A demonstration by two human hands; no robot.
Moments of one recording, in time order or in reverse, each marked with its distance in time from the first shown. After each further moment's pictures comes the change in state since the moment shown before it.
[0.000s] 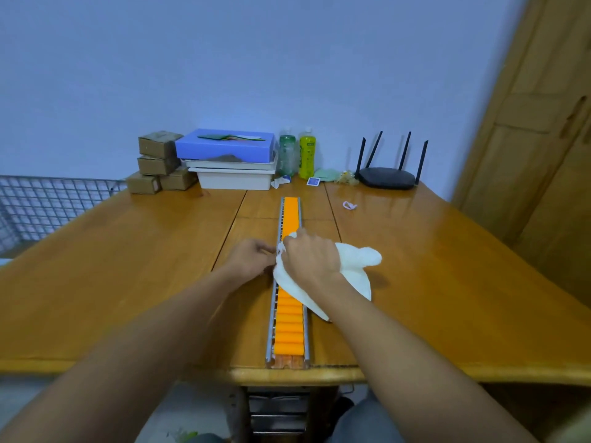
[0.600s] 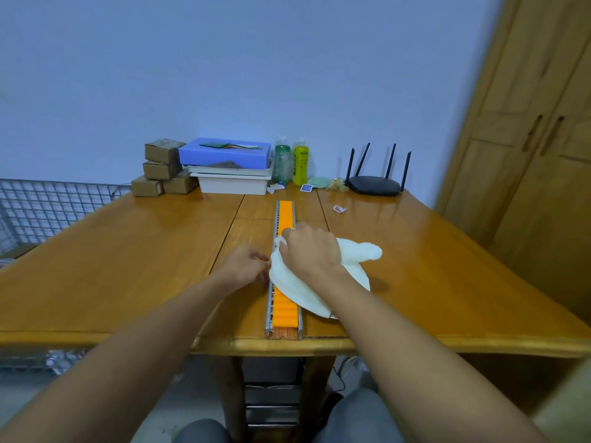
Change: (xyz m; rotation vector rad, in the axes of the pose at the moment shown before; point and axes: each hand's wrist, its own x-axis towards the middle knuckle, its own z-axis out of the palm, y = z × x) left_hand -0.060 0.007 -0.008 0.034 -0.030 0.014; right_hand -0.035 -0.006 -0.056 0.043 0.069 0.028
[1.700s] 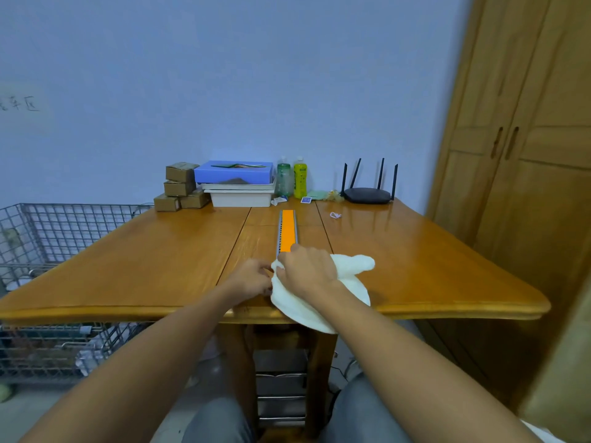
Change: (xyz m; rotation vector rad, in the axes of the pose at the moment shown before) left_hand -0.105 0.019 0.001 0.013 -0.071 0.053; right_hand -0.091 -0.031 -0.044 -0.040 -0.017 -0.106
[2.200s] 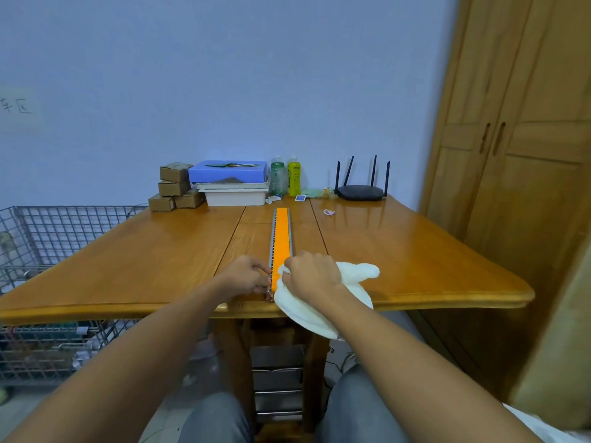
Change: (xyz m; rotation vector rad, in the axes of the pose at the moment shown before) left_hand 0.001 -0.003 -0.005 -0.090 -0.080 -0.075; right_hand -0.027 0.011 0.001 0.035 -0.073 0.078
